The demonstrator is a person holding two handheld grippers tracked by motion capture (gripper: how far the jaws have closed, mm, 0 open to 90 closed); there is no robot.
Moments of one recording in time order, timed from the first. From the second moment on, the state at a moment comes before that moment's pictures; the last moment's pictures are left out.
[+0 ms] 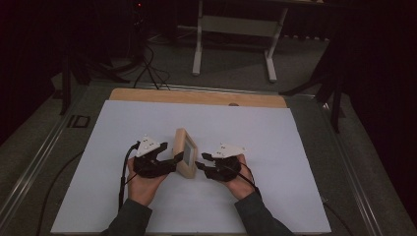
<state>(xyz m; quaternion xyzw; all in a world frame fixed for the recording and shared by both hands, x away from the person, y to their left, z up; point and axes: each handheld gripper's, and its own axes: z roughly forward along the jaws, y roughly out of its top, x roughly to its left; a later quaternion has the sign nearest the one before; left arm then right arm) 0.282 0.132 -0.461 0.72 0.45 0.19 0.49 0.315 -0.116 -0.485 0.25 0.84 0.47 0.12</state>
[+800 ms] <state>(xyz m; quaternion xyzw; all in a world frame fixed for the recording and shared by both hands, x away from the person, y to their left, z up) 0.286 0.120 -0.476 0.74 0.46 0.16 0.47 0.317 -0.120 -0.482 0.25 0.83 0.47 0.13</state>
